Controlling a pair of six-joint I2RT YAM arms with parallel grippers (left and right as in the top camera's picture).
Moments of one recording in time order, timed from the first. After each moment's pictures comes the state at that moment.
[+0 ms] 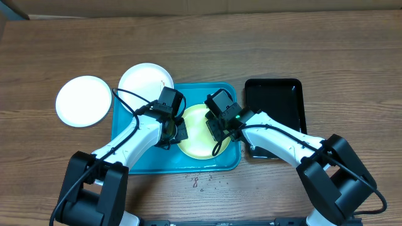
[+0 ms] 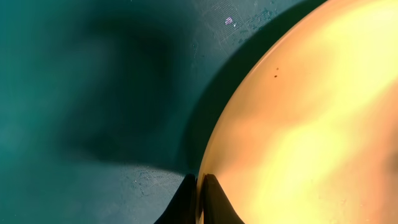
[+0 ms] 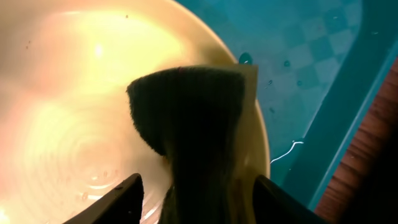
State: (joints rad) left arm -0.35 1.67 0.92 -0.64 0.04 -0.58; right arm 0.70 1.83 1.12 -0.49 0.08 0.22
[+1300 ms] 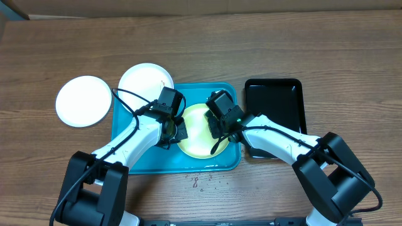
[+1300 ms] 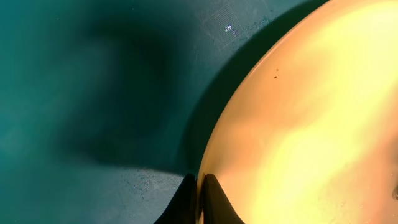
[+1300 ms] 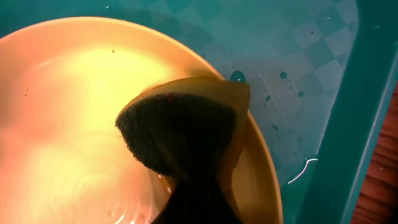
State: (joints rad) left arm -0.35 1.67 0.91 -0.62 0.04 -0.58; right arm 0.70 1.85 1.05 -0.33 0.07 0.37
